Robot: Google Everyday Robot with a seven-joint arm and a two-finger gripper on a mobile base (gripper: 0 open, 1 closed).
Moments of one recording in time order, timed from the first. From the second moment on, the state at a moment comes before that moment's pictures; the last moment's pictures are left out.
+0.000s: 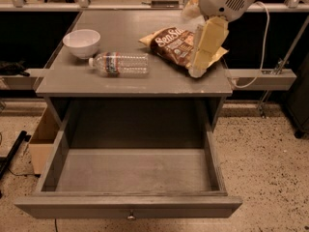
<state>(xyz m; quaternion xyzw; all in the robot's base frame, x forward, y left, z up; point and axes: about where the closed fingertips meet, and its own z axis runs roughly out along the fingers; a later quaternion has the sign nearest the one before) 0.543 -0.071 0.998 -0.70 0.67 0.09 0.23</state>
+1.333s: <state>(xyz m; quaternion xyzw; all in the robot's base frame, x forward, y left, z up) 0.591 -0.034 0.987 -0.70 0.65 0.12 0.25</state>
